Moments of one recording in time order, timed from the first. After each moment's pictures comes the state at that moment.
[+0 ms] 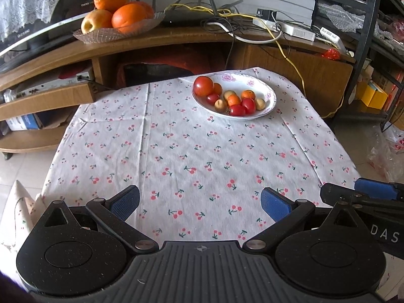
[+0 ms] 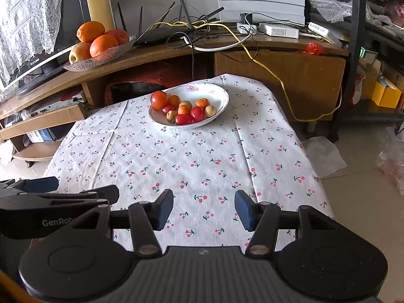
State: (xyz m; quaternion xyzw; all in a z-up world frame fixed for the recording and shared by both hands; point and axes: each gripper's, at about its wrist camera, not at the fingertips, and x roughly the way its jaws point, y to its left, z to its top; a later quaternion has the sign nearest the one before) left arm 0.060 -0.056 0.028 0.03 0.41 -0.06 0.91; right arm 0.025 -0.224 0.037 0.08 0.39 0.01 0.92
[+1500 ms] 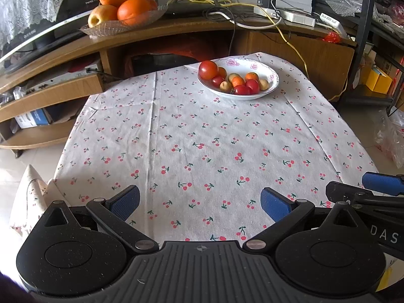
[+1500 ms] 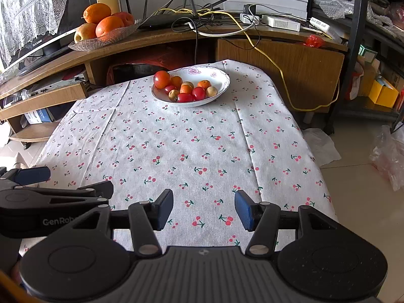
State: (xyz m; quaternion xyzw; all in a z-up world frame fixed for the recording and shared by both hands) left arm 0.034 -0.057 0.020 0.06 0.42 -0.04 0.91; right arm 0.001 -0.212 0.028 0.05 0.42 0.01 0.91
